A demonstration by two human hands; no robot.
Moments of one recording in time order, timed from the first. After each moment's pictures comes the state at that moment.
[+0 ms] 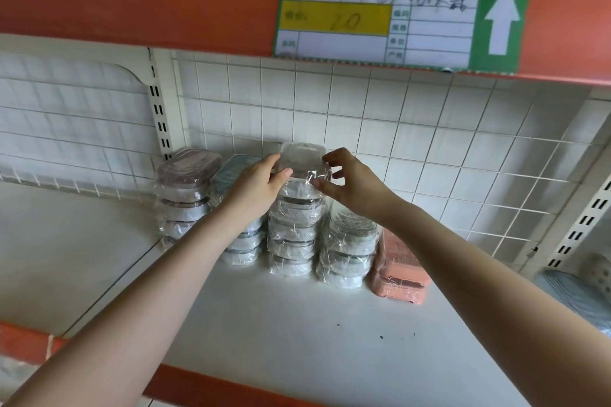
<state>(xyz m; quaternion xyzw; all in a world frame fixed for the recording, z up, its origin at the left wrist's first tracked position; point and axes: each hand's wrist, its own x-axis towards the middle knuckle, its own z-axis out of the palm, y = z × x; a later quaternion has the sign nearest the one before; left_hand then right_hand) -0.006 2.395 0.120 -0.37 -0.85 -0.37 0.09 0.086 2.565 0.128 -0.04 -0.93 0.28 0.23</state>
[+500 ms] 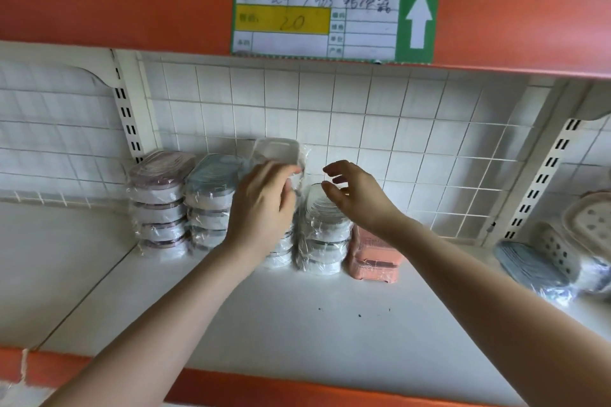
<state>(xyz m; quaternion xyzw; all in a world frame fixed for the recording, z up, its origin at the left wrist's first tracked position) 0.058 2.405 0.105 -0.47 -0.71 -0.40 0.34 0.135 2.576 0.109 -0.09 -0.91 0.28 0.29</state>
